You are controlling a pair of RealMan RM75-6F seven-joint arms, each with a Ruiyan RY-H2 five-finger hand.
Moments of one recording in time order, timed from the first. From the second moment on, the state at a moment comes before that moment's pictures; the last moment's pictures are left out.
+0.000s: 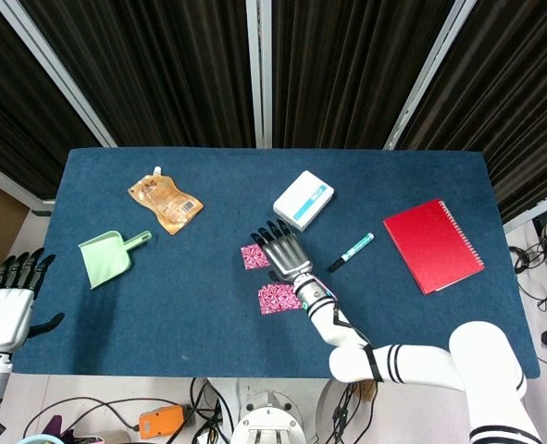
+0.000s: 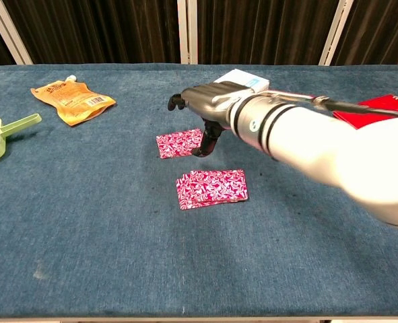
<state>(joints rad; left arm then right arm) -0.09 -1.17 -0.02 -1.54 1.49 1.47 0.12 1.01 -1.83 0.25 -1.42 -0.76 0.95 -0.74</state>
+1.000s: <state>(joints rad) -0.08 -1.19 -0.02 -1.51 1.50 1.49 0.09 0.87 -1.72 0.09 -1.70 -0.71 1.07 -0.75</state>
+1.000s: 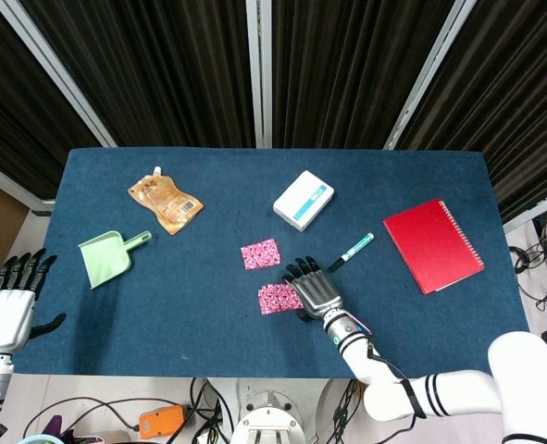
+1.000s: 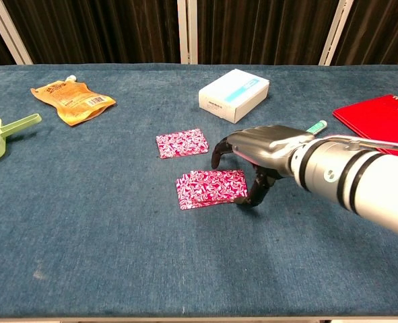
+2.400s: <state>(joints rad) -0.08 -1.20 -0.02 -1.49 1.50 1.49 0.06 0.86 -1.73 0.10 -1.73 -0.77 1.13 -0.78</state>
